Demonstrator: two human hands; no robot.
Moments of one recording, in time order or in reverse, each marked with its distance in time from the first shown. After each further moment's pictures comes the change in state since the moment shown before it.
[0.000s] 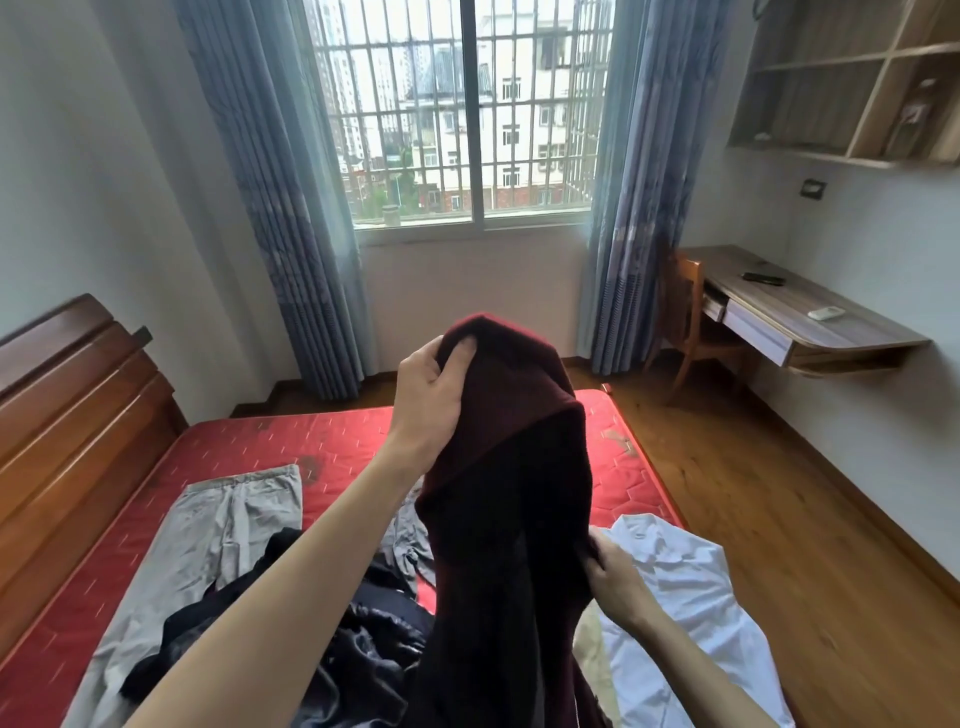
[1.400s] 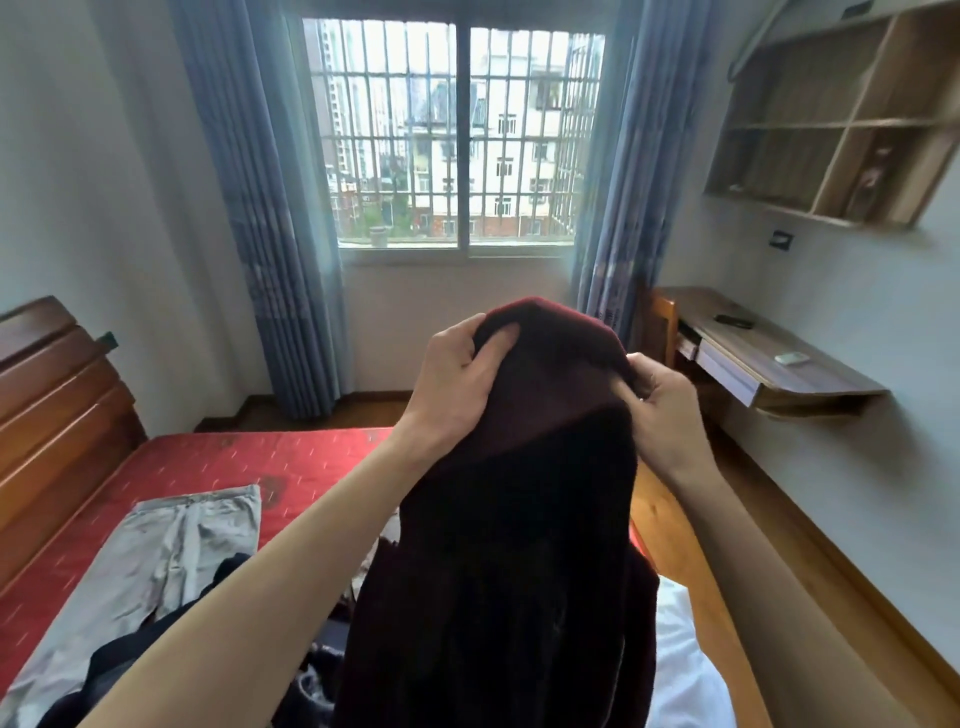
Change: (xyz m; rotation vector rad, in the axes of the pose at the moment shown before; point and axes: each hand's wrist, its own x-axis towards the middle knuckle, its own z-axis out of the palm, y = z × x) left_hand 0.016 0.060 0.064 0.158 -0.164 0.199; right_hand 0.057 -0.188 -0.174 0.023 0.356 -0.388
